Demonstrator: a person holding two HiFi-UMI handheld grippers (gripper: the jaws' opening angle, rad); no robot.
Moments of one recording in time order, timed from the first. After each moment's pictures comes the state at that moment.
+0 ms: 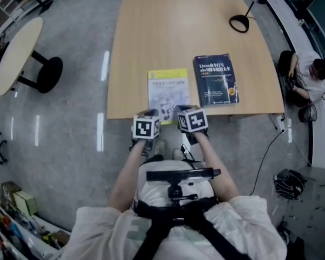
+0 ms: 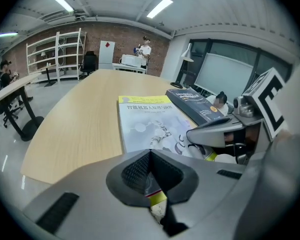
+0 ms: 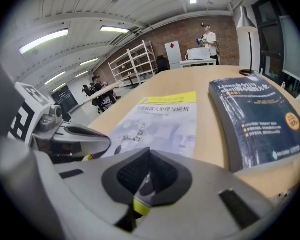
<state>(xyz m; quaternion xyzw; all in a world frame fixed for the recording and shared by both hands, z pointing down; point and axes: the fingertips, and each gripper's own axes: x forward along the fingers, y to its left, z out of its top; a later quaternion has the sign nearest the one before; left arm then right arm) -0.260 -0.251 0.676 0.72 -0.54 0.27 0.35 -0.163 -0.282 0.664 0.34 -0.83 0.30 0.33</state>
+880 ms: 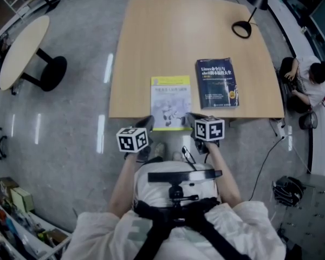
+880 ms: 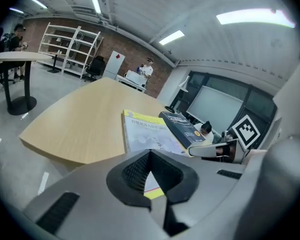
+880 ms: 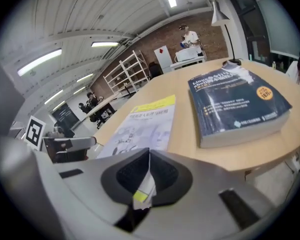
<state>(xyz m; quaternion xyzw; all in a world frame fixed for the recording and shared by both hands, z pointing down) -0.269 -0.213 0.646 0.75 -0.53 0.09 0.38 -0.107 -0.261 0.646 0.36 -0.83 0.35 0.26</state>
